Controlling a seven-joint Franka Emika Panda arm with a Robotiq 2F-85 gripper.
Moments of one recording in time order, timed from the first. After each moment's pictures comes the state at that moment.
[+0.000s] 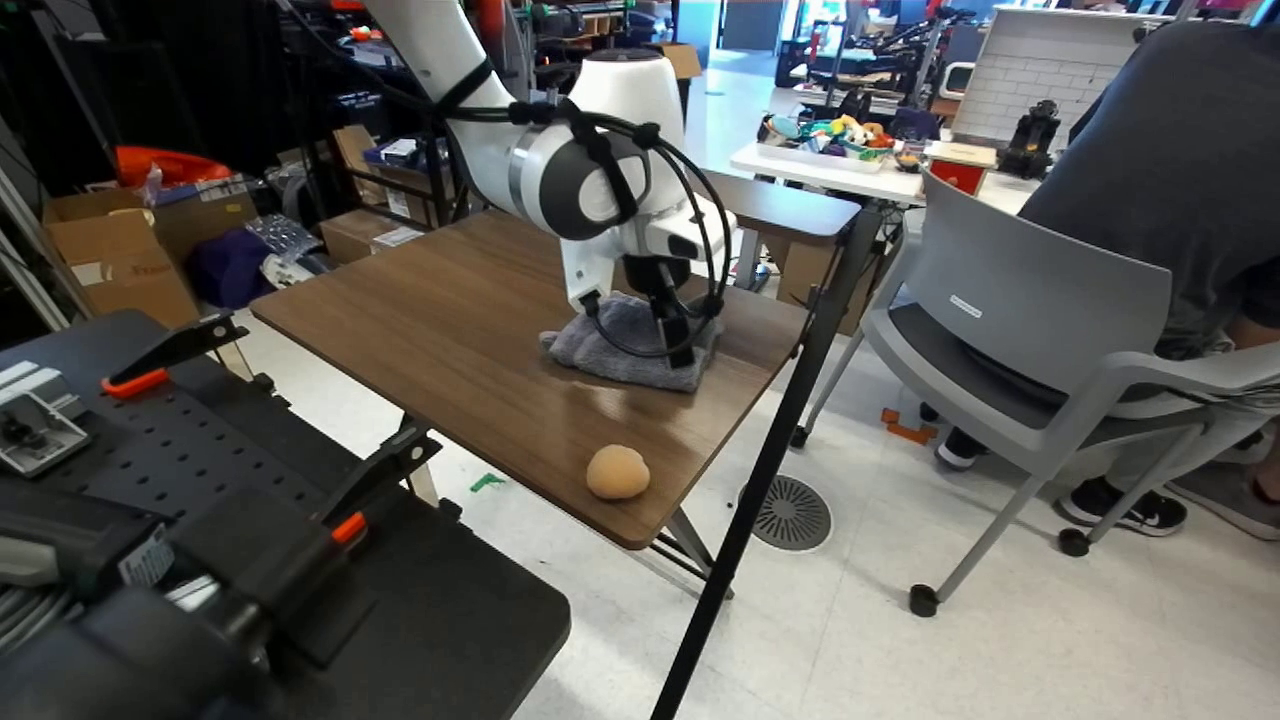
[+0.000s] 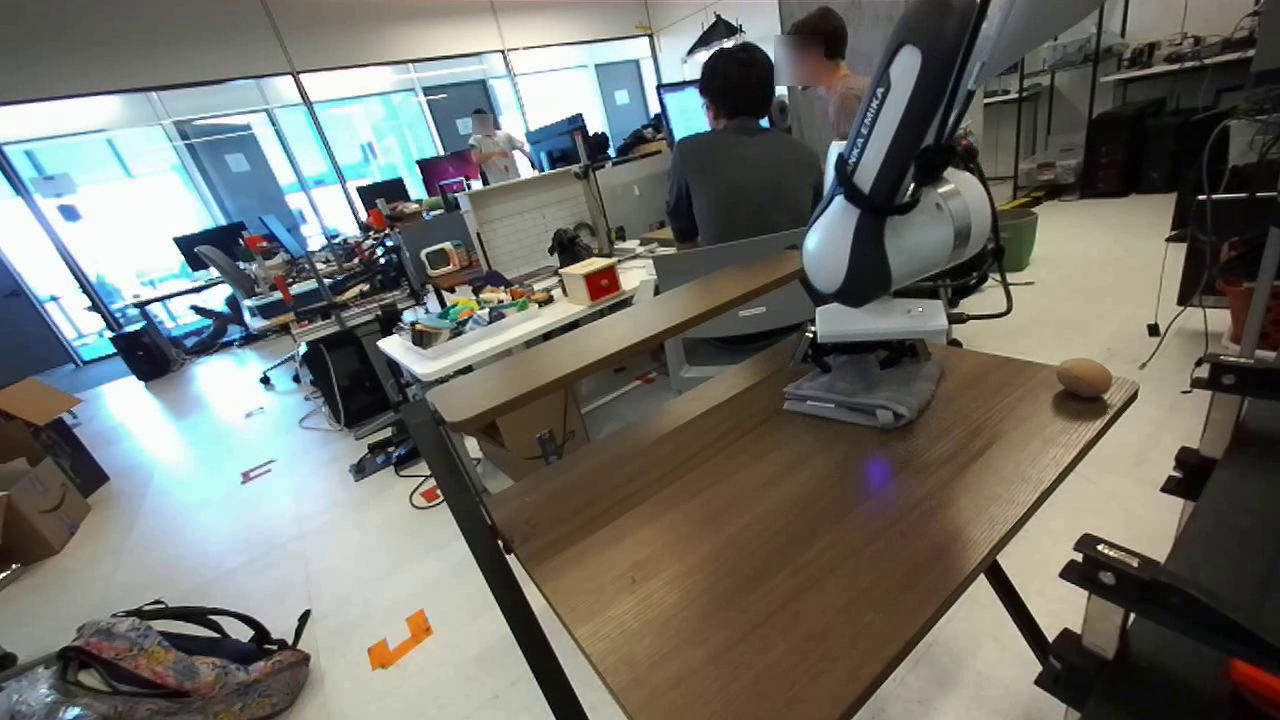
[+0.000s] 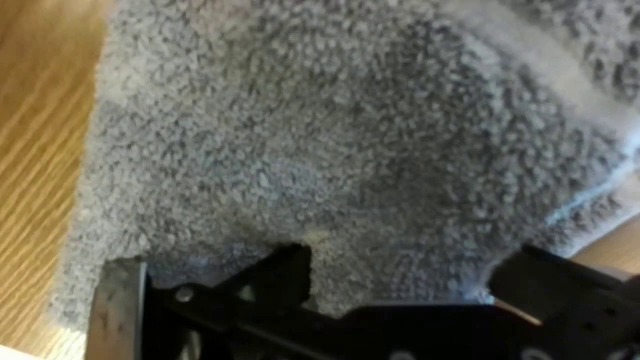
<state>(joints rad) 0.00 1.12 -0.18 -1.51 0.20 2.83 0.55</state>
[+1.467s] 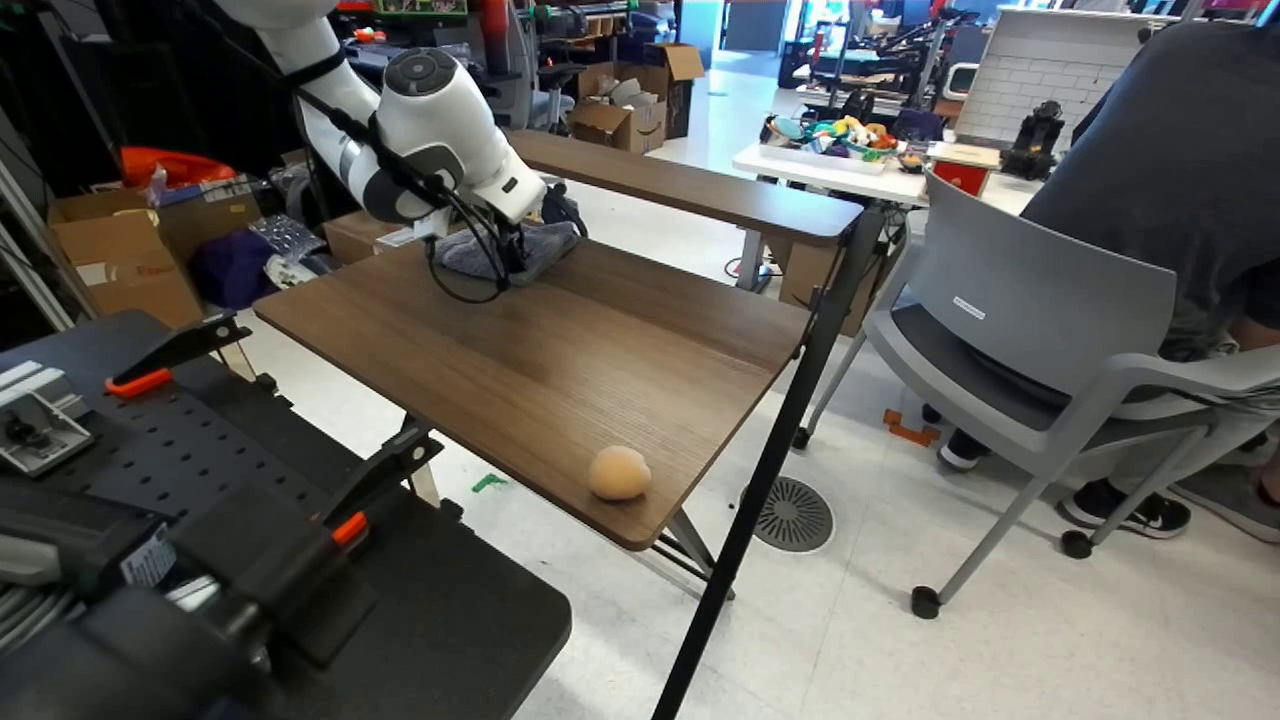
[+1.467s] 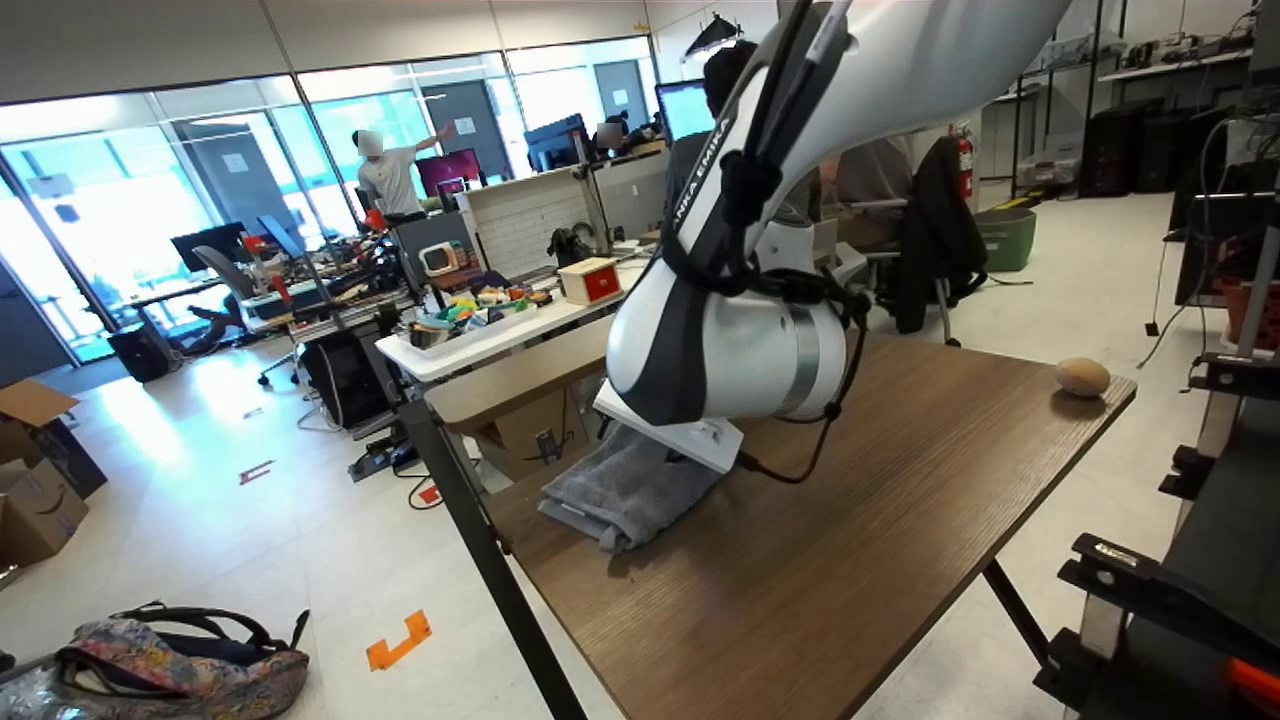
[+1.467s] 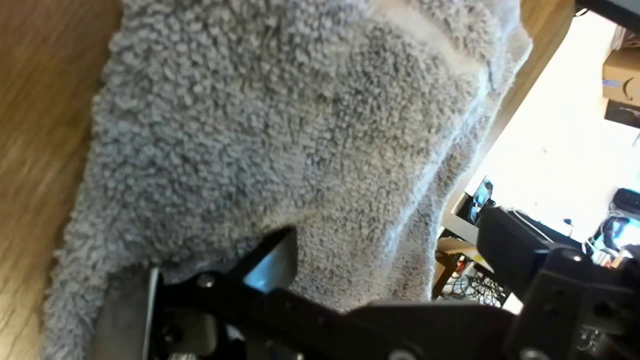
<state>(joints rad) 0.09 1.23 0.24 -1.43 0.34 3.32 0.62</state>
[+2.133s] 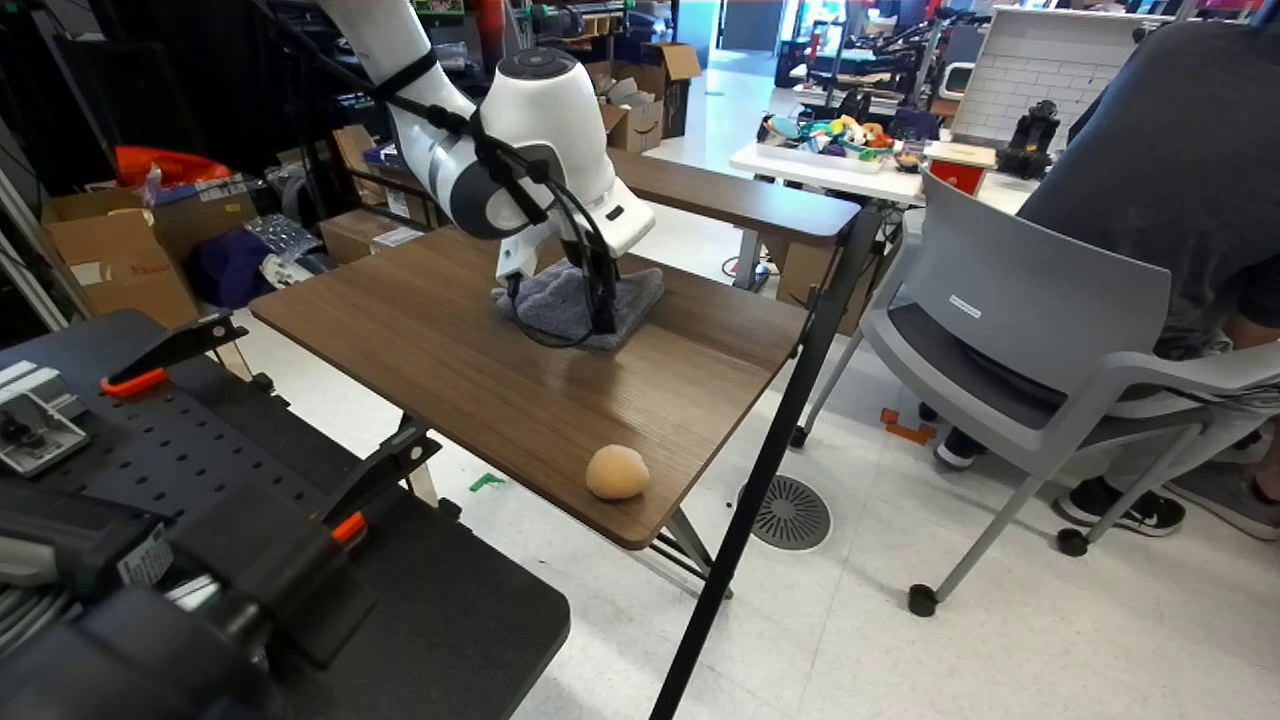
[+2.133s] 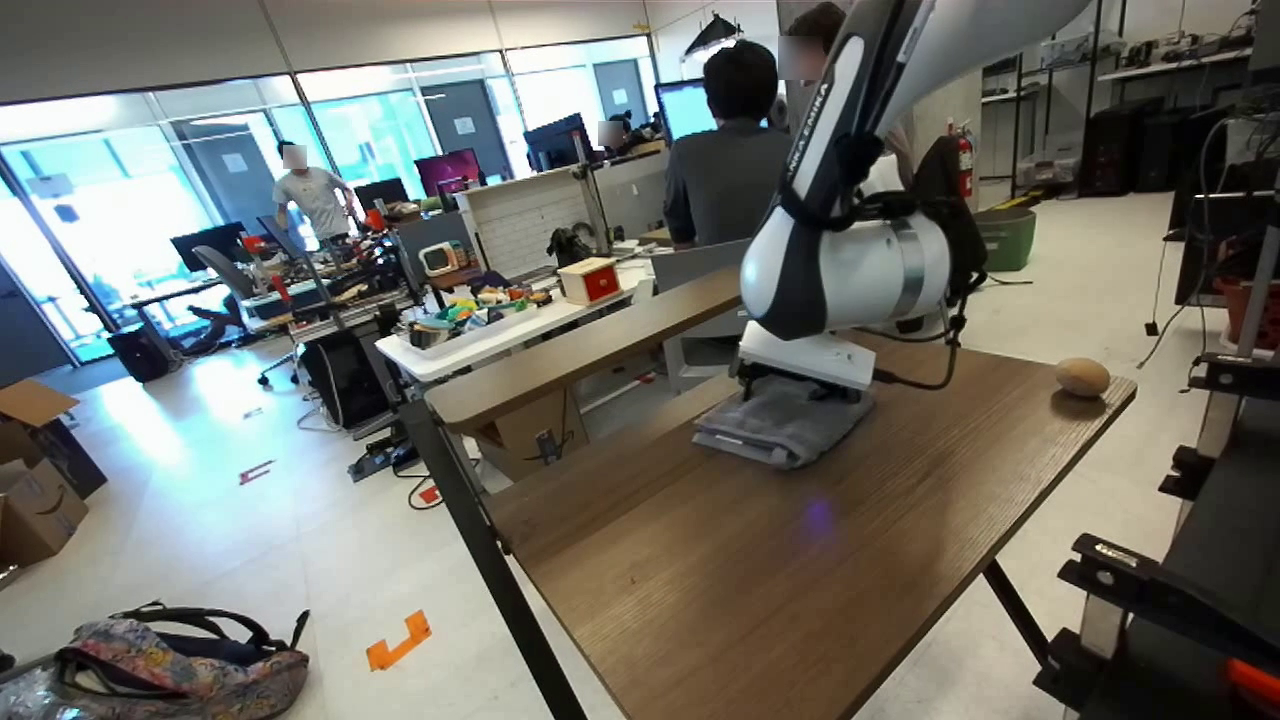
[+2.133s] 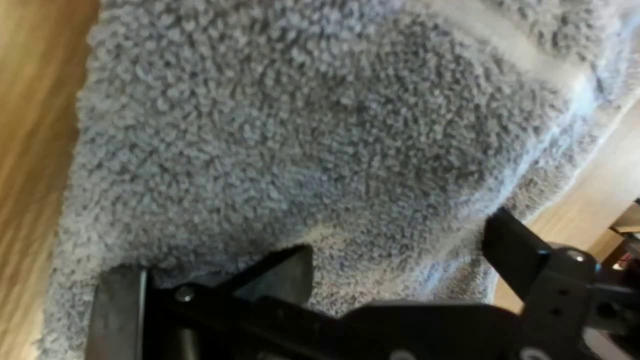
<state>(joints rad) 0.03 1.10 -0.02 -1.58 0.38 3.09 0.61</state>
